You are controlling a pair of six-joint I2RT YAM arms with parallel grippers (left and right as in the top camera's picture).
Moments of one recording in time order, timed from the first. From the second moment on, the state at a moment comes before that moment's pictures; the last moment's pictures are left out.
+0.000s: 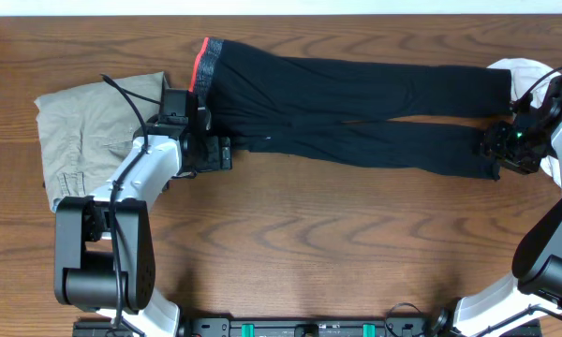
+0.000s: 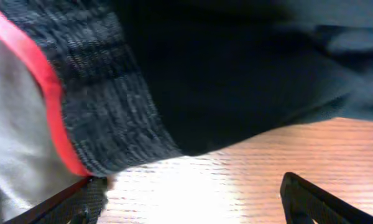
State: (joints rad) left arm -0.08 1.77 1.06 -0.57 0.10 -0.17; right arm -0.42 1.84 1.39 -0.98 -0.21 0.02
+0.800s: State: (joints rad) left arm -0.08 1.81 1.06 -0.46 0.04 -0.21; right arm -0.42 1.84 1.39 -0.98 -0.21 0.02
